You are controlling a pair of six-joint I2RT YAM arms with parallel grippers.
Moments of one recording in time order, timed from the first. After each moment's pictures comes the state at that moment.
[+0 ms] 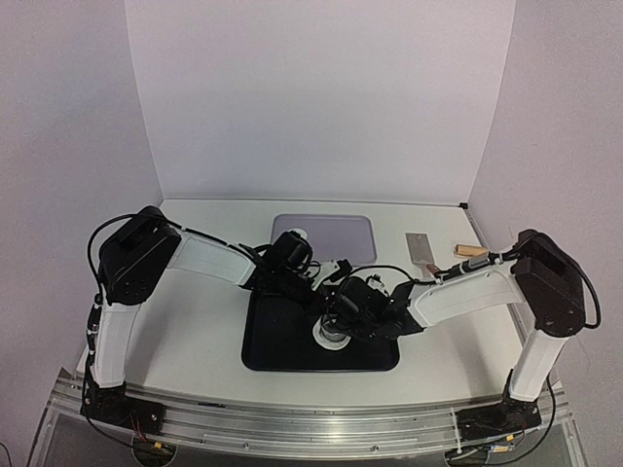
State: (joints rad) left arm -0.88 2.18 1.36 -0.03 0.54 0.14; right arm 1.06 1.85 0.98 -0.24 0.41 1.29
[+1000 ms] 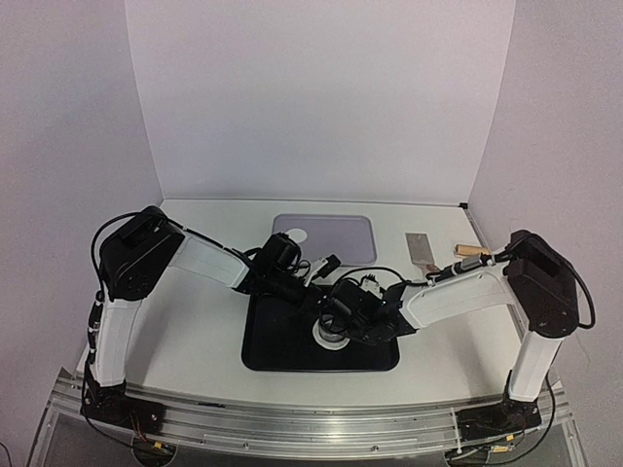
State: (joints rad) left arm -0.84 2.21 1.28 0.12 0.69 -0.12; right arm 1.08 1.92 1.03 -0.28 0.45 1.27
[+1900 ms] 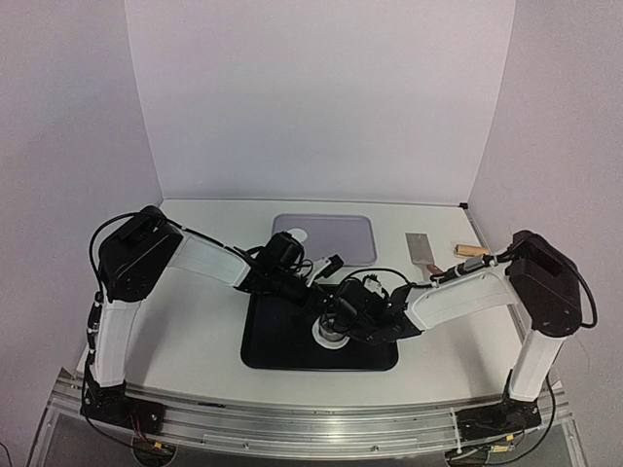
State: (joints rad) left arm -0.85 2.20 1.30 0.08 0.63 -0.06; right arm 1.07 1.88 0.97 -0.18 0.44 1.25
